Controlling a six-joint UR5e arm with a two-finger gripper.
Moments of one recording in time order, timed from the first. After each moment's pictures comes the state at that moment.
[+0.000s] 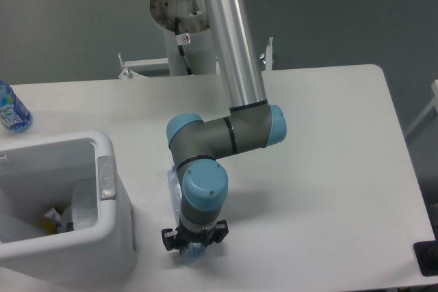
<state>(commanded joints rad) 2.25 -2.28 -1.42 -0.88 1.41 0.08</state>
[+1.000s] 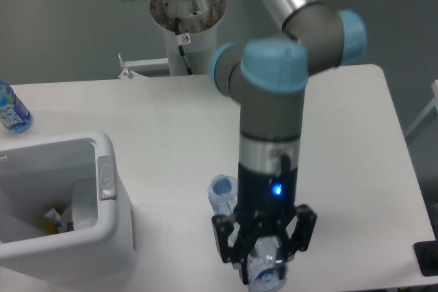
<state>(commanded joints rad) 2.38 -2.06 -1.02 -0.77 1.25 0.04</state>
